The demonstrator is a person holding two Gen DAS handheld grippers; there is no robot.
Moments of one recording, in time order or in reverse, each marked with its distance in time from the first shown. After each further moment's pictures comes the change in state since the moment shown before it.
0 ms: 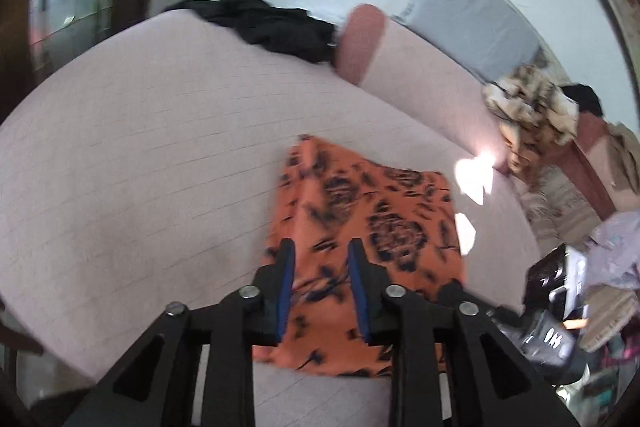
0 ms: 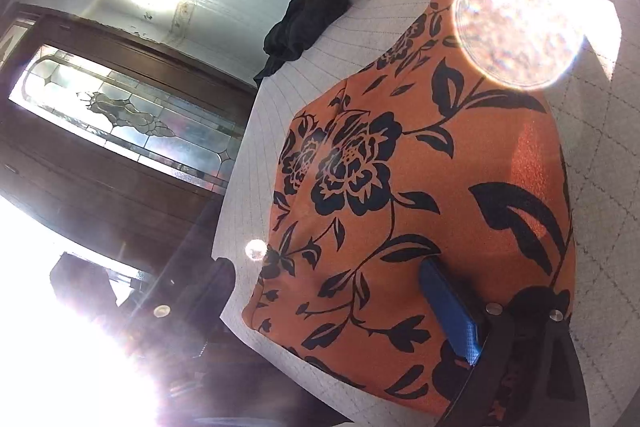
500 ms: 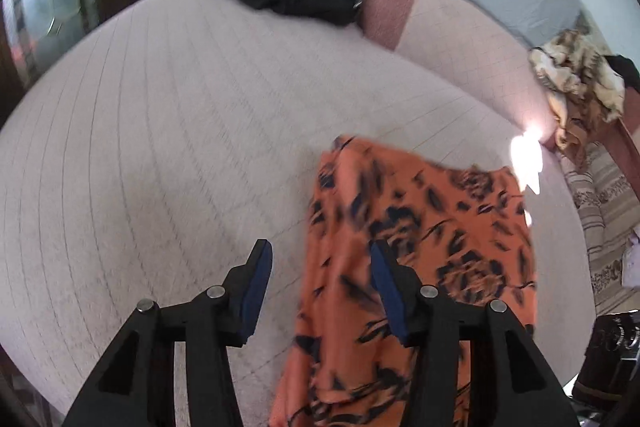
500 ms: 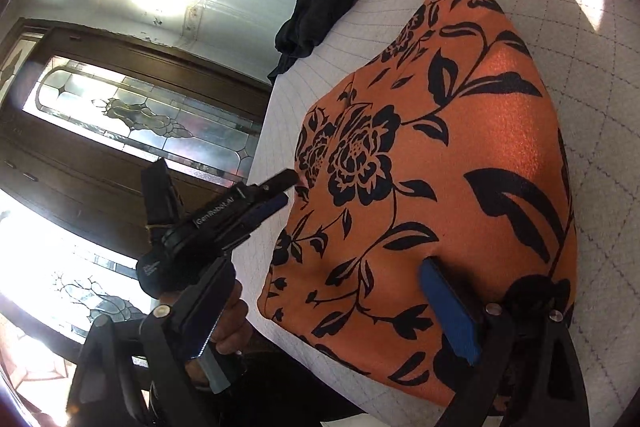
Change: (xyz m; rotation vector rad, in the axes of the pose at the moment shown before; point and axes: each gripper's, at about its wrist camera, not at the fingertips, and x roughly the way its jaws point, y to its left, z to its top) left arm 0.090 0.016 0.048 0.051 0.111 0.136; right arm -0.009 -0.013 -0.004 0.033 0.024 0.088
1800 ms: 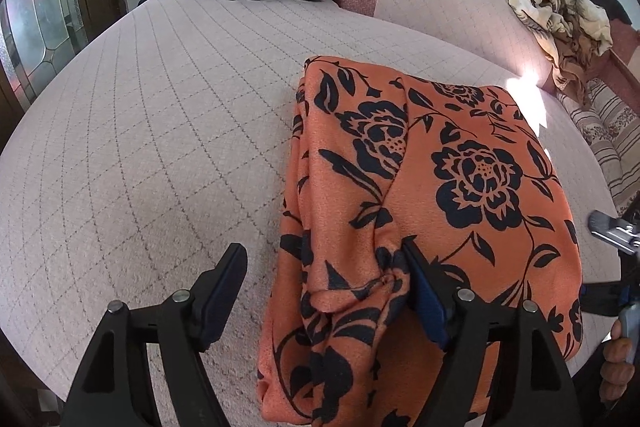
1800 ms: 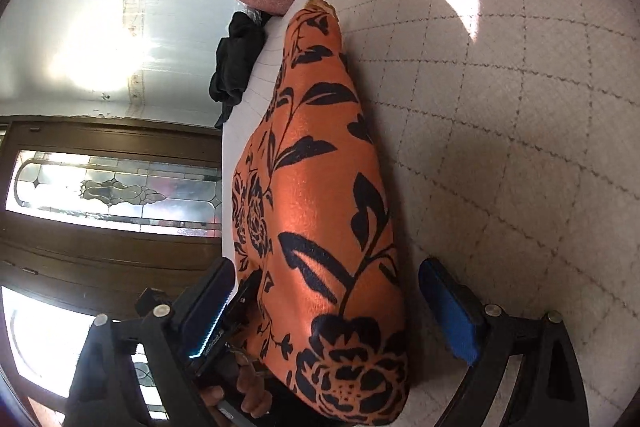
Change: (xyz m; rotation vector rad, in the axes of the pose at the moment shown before) left arm 0.018 -0.009 -0.080 0.124 0.029 0.060; right arm -0.034 -0.074 0.026 0.280 -0.055 -0.066
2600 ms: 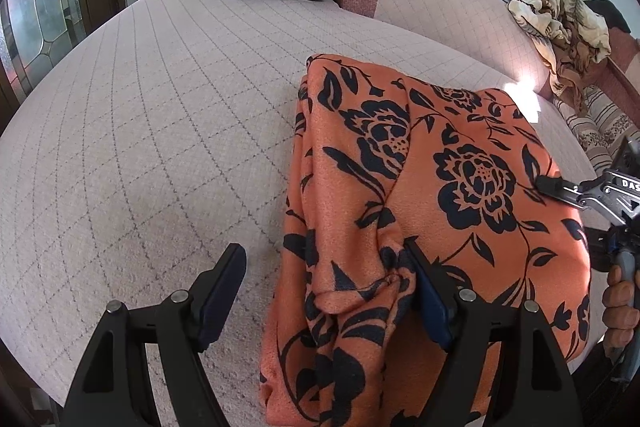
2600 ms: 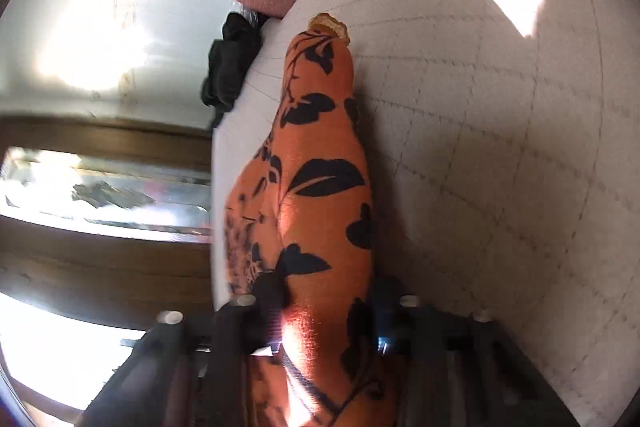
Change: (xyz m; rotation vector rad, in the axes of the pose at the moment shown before) left arm 0.001 0.011 -0.002 -0.020 -0.001 -0.027; right arm 0.023 0.017 0.050 -0.064 -0.007 -0.059
